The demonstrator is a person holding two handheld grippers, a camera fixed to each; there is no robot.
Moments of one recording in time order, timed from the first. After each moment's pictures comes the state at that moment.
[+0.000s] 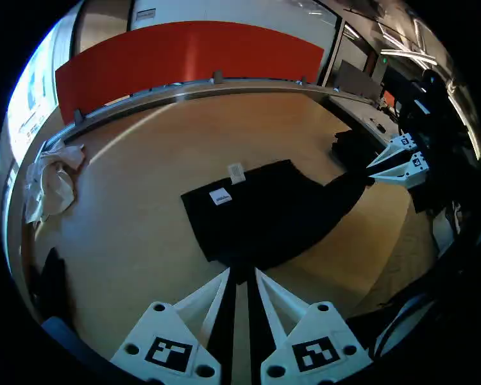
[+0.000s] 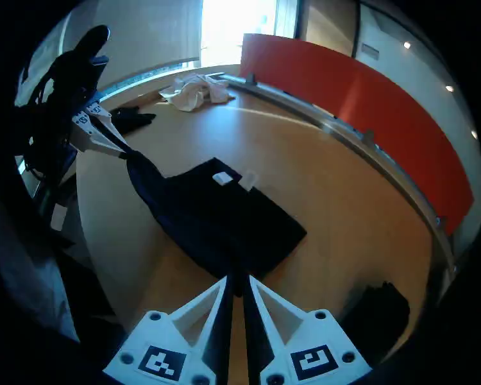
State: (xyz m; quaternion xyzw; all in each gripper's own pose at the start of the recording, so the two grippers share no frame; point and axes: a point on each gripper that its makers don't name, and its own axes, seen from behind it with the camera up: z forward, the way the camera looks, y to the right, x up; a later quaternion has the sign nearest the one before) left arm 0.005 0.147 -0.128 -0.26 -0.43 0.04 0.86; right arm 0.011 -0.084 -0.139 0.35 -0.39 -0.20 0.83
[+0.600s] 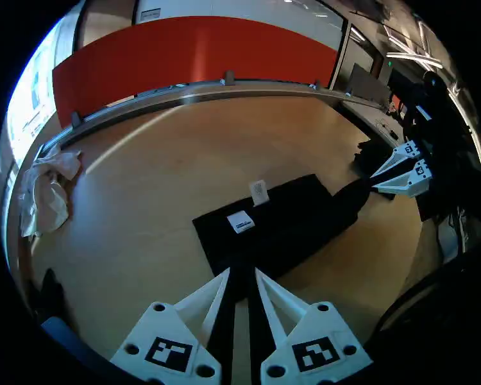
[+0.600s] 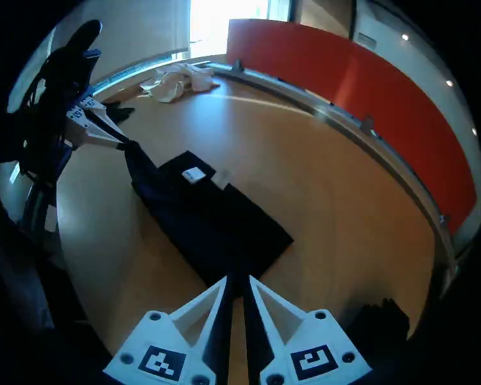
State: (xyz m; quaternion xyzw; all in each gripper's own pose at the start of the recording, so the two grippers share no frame) left arm -0.030 0.153 -0.052 -0.25 -0.42 0.04 0.87; right arm -0.030 -0.075 -0.075 0.33 -0.42 -0.20 0.82
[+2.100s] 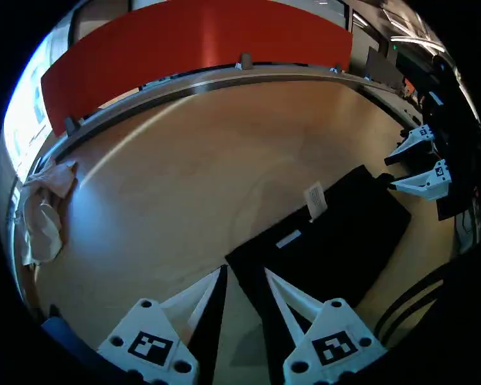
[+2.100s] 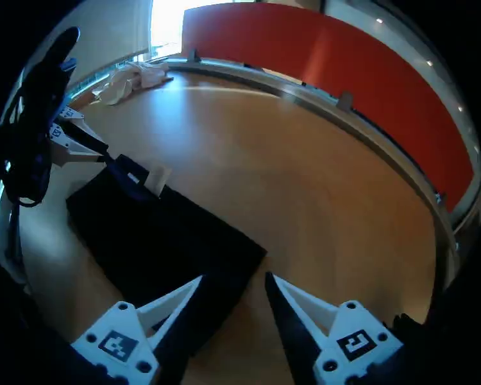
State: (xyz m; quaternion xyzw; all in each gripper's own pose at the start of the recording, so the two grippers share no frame) left arm -0.105 0.141 0.046 -0.22 -0.42 0.10 0.87; right arm -0.100 -0.071 0.012 0.25 -0.42 -0.18 0.85
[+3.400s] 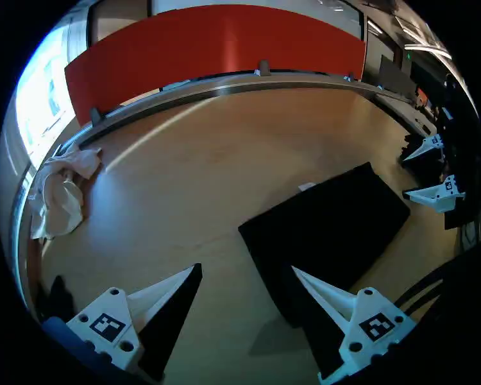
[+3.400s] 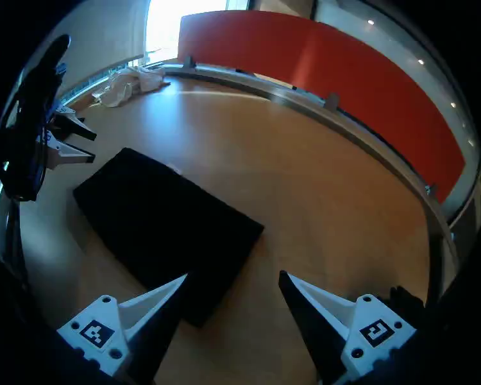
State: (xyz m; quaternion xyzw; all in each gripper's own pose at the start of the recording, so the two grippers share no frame) left arm -0.088 0.112 0.004 -0.17 -0.41 0.09 0.89; right arm -0.094 -0.056 -0.031 0.23 -0.41 -0.18 0.86
